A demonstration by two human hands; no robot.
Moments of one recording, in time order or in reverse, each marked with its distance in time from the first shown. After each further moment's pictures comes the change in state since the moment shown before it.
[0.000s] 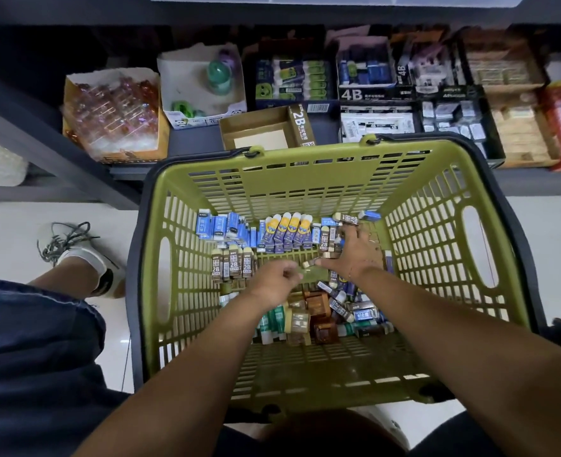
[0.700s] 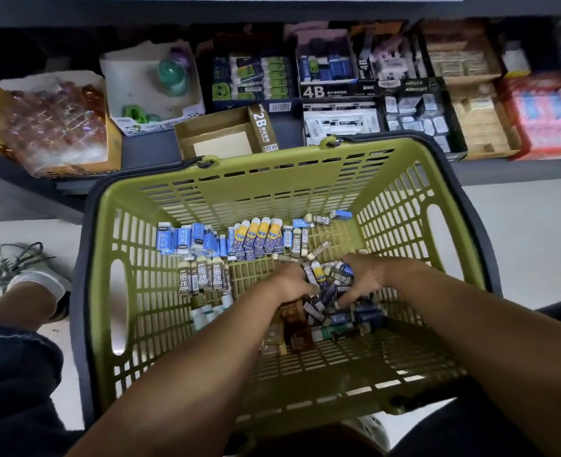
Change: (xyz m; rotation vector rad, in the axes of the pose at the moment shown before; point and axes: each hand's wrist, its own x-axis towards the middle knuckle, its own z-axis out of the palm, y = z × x) left_hand 0.050 0.045 0.044 0.232 -0.231 -0.060; right_hand 0.006 0.067 -0.039 -0.199 -0.592 -0.105
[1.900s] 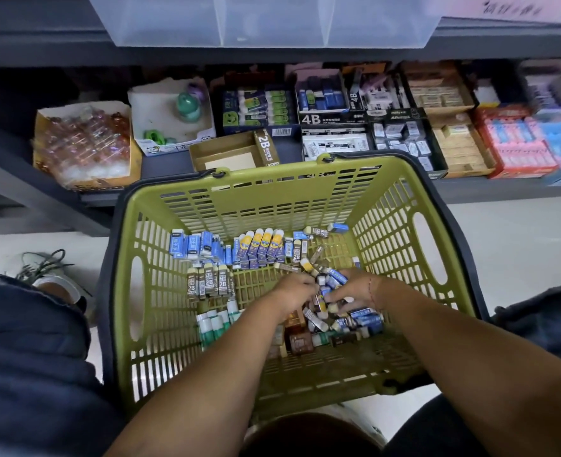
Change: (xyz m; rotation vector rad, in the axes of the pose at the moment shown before) left_hand -0.024 0.005 0.016 -0.463 0.061 0.021; right_hand -0.028 -0.017 0.025 1.061 -0.007 -0.082
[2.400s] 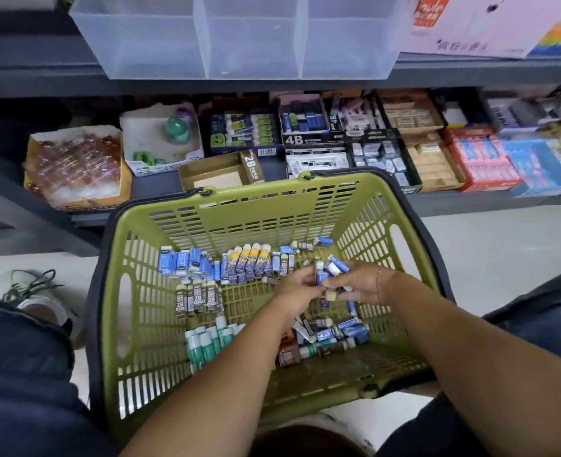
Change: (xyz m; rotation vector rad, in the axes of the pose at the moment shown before) left_hand -0.012 0.029 0.016 -0.228 0.050 0.138; right_hand -0.038 -0.024 -0.023 0.203 0.008 -0.116
